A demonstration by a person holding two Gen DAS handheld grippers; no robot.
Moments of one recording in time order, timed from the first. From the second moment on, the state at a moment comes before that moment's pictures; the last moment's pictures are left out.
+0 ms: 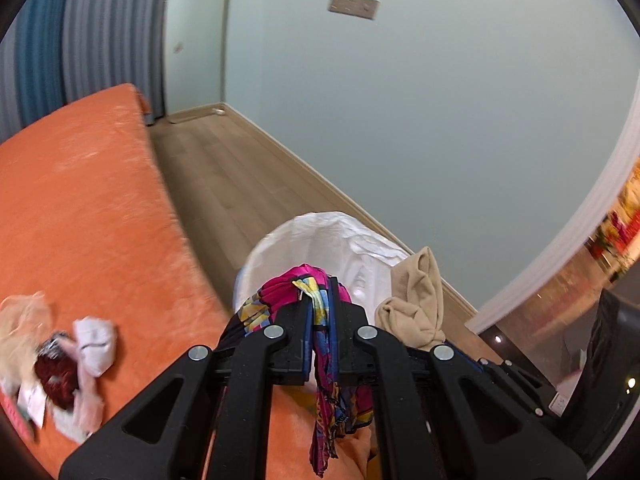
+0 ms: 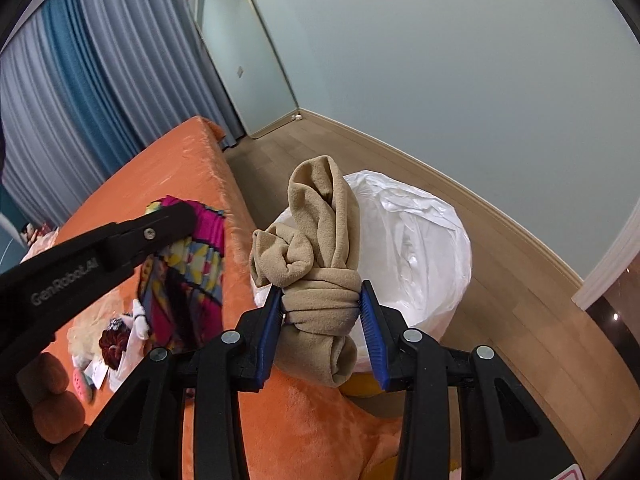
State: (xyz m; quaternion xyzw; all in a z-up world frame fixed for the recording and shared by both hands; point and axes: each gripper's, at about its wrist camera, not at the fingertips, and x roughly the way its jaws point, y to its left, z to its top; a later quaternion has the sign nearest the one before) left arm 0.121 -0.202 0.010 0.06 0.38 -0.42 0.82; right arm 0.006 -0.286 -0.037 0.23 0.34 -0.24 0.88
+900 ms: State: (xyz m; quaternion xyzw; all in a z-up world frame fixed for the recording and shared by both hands) left arm 0.165 -0.195 -0.022 0.04 0.38 -0.41 0.83; right arm 0.057 -0.299 -0.075 0.28 0.37 -0.29 0.84
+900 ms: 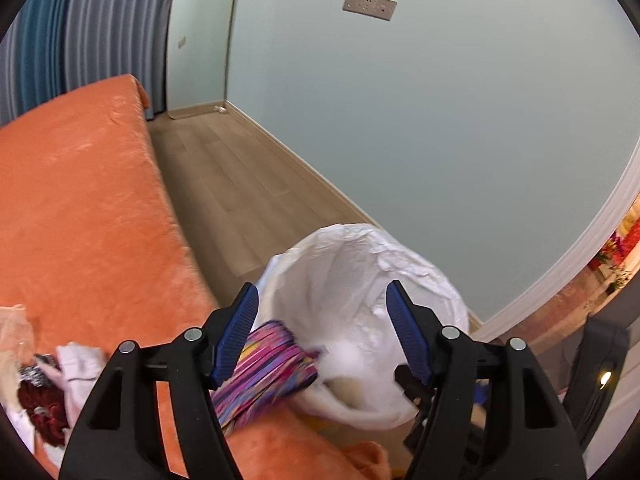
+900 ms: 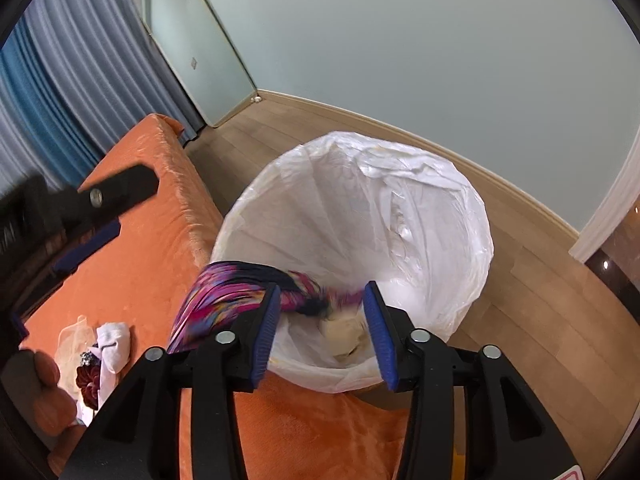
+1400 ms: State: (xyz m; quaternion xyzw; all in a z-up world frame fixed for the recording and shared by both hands) left arm 0.149 -0.109 -0.016 0.08 0.35 -0.28 0.89; right arm 0.056 -0.265 -0.042 0.21 0.36 -0.26 0.87
